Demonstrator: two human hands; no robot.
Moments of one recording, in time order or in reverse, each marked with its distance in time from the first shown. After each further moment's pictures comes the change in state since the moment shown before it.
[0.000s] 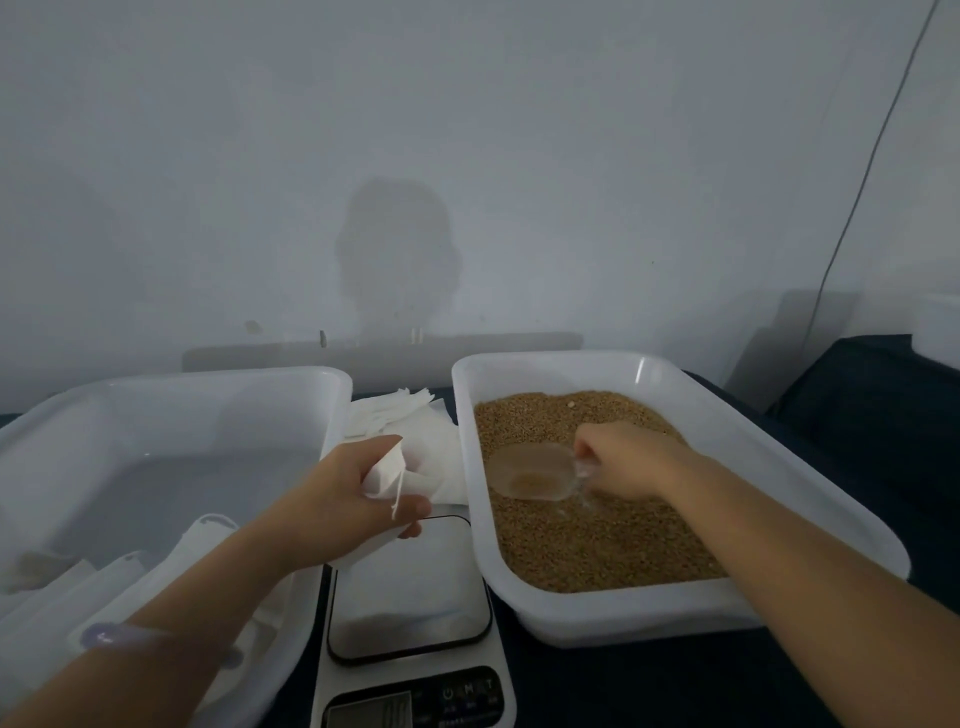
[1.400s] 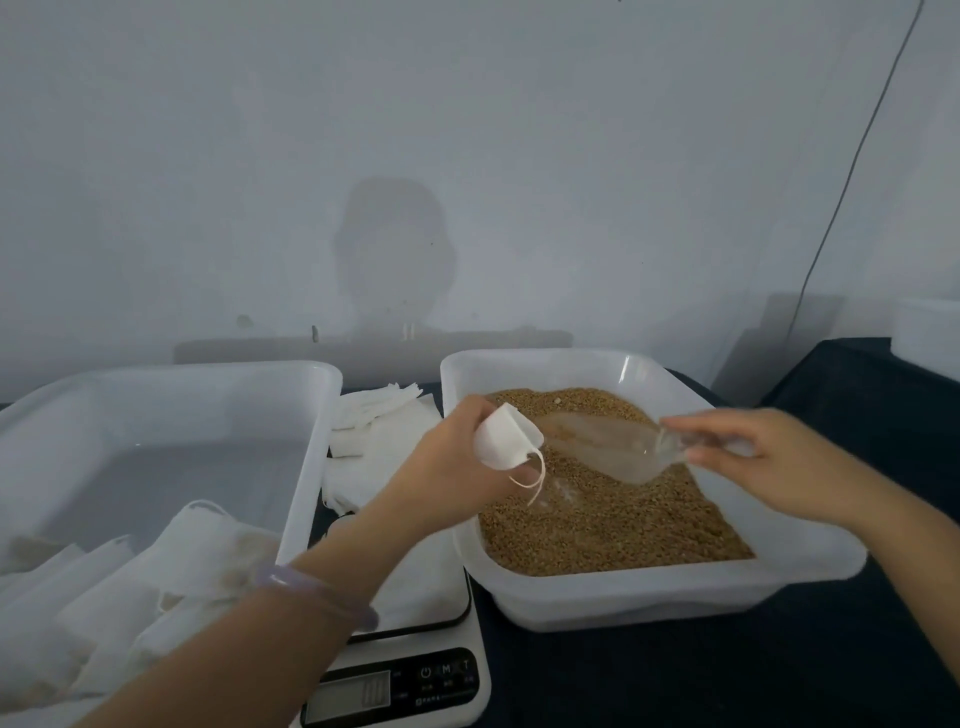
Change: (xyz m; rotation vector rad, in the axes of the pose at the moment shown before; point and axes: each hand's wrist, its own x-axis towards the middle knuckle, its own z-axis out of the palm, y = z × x) left_hand 0.036 0.035 0.074 0.076 0.074 0.049; right_hand -0.105 0.061 -0.042 0.299 0.300 -0.137
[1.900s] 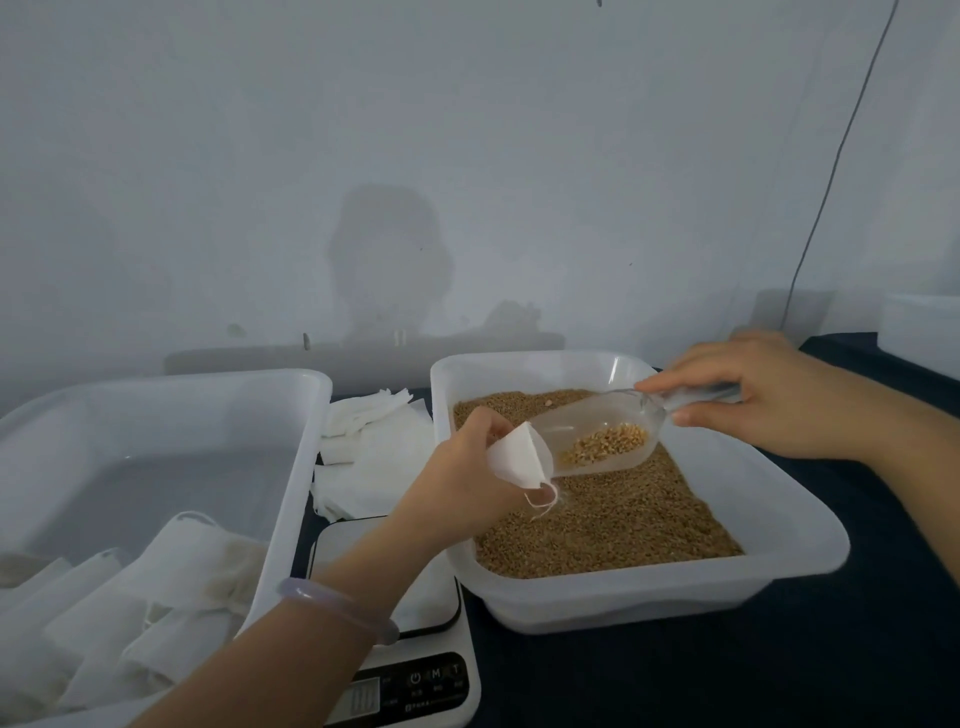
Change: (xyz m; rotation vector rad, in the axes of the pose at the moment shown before) left_hand 0.004 0.001 0.020 0.014 -0.018 -0.005; right_hand 0.012 -0.031 -0.046 -0.223 -0.027 -0.195
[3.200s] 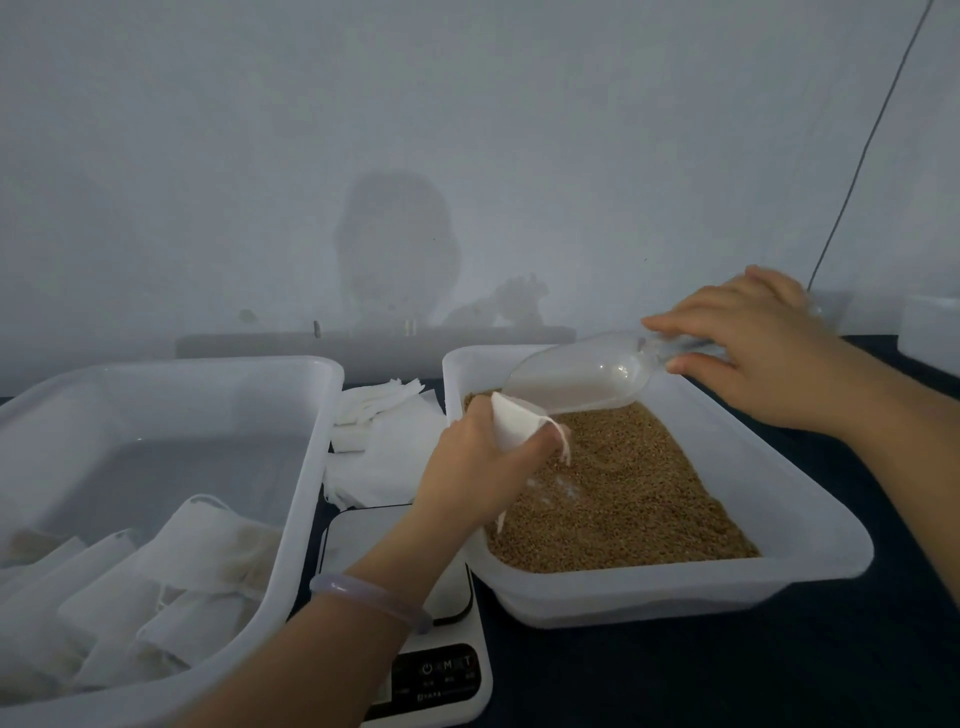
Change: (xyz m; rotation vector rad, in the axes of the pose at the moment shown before) left_hand 0.004 0.000 0.007 0.003 0.204 -0.056; right_hand 0.027 -0.001 0.002 -0.295 0.260 -0.027
